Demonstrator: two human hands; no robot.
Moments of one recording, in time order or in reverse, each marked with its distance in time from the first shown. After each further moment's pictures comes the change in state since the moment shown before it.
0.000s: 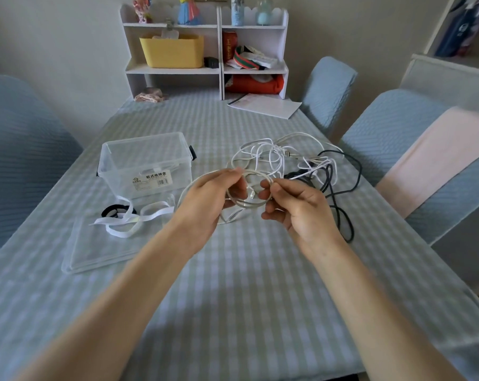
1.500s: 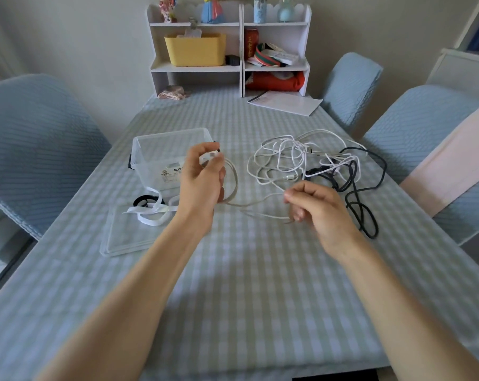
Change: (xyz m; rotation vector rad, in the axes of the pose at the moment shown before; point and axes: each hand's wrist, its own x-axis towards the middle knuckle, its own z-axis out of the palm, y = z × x) left_hand -0.001 0.000 -0.033 -0.132 0.378 0.117; right_hand -0.003 0.006 0.000 -0.275 -0.098 -0.027
